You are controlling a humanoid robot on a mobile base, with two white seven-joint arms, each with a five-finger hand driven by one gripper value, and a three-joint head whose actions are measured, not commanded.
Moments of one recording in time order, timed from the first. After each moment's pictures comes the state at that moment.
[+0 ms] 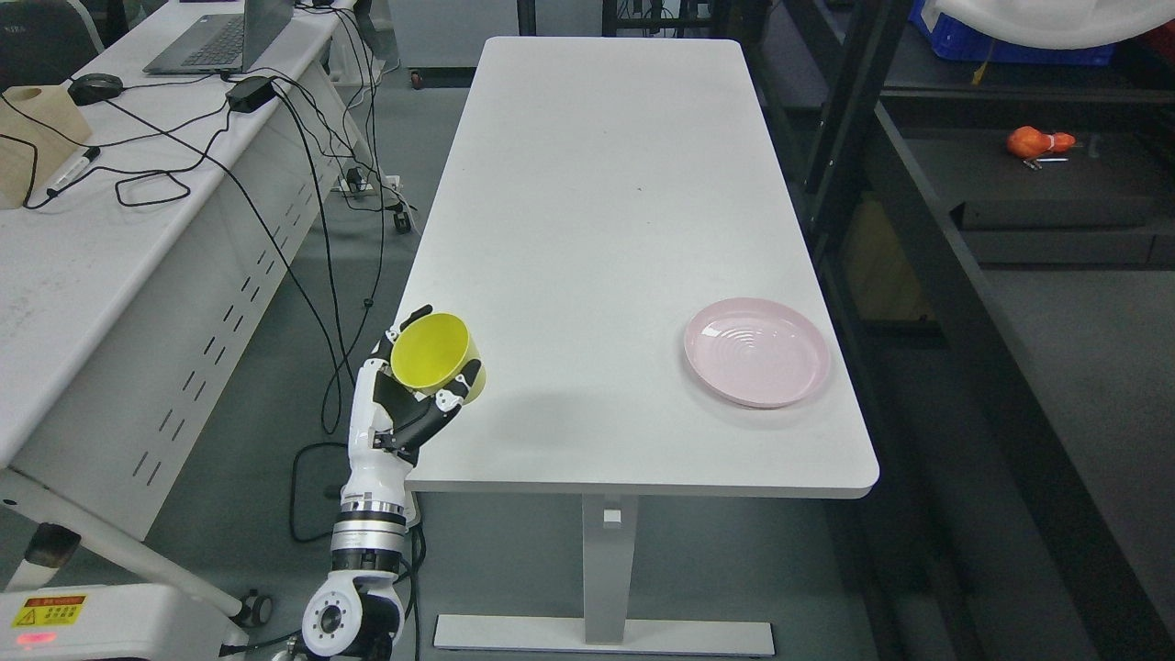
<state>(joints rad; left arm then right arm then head) -0.19 0.00 -0.09 -1.51 0.31 -0.31 0.09 0.00 0.00 0.00 -0.24 0.00 0.09 -0.12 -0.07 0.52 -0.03</state>
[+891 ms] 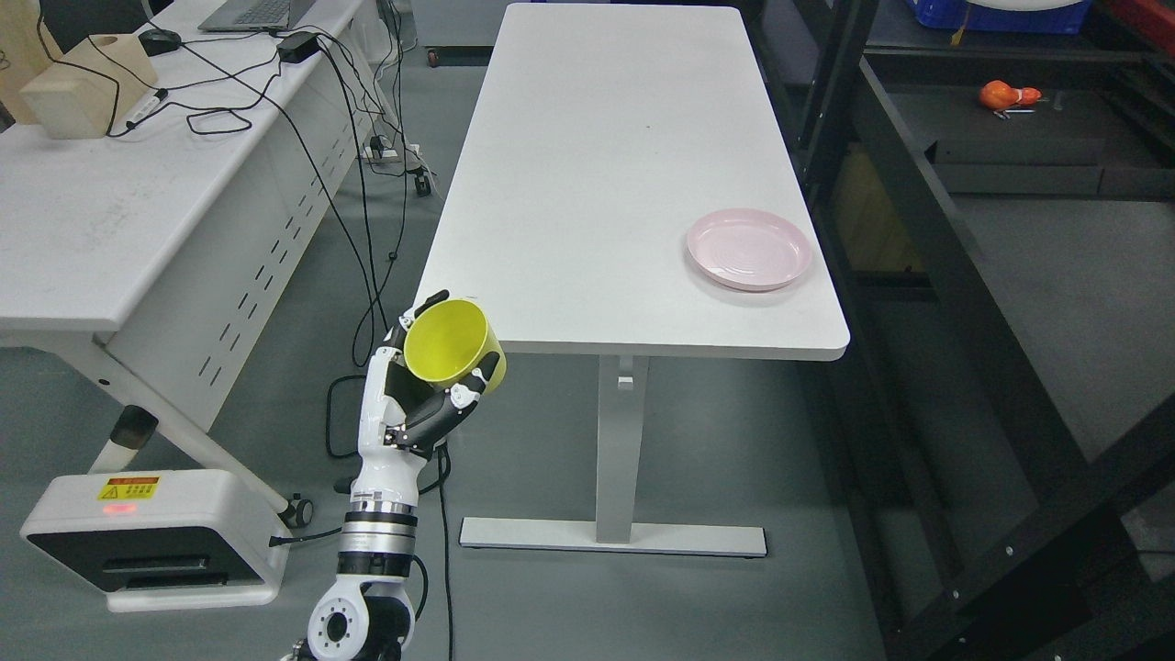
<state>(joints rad) -0.17 0.00 -0.13 -1.61 0.31 -0.31 0.09 0.00 0.00 0.00 -0.24 0.00 0.09 -0.12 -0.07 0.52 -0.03</state>
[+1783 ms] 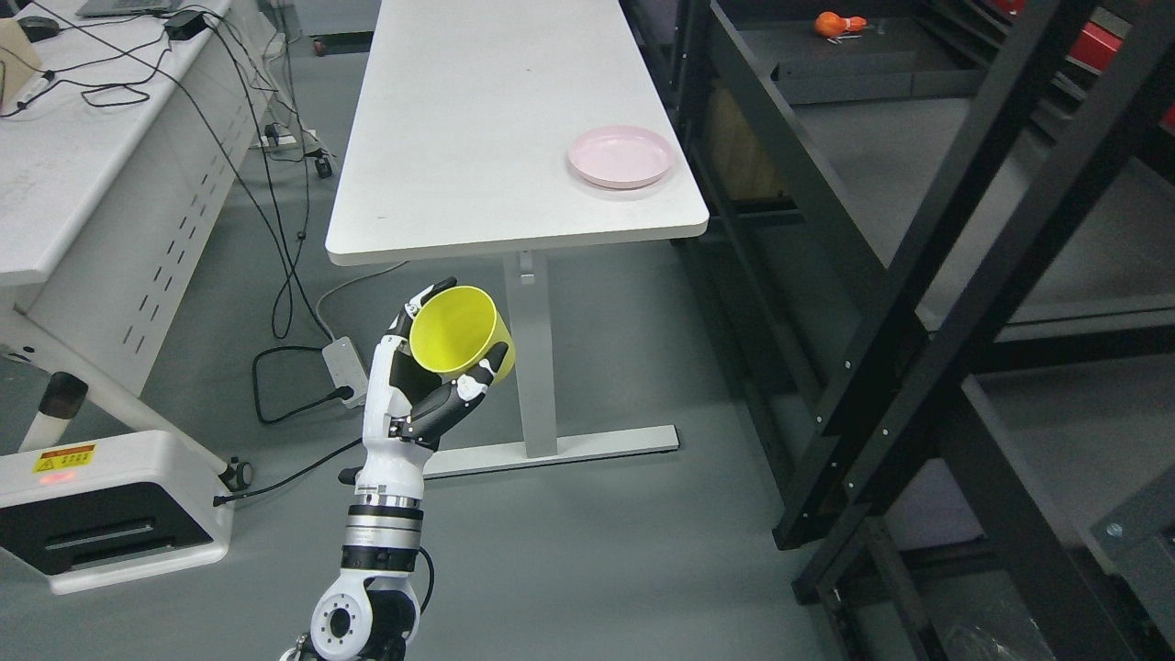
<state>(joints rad) -0.18 0.00 -0.15 -1.64 0.31 -0.31 0.09 0.00 0.00 0.00 -0.24 0.00 0.09 -0.12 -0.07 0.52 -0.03</state>
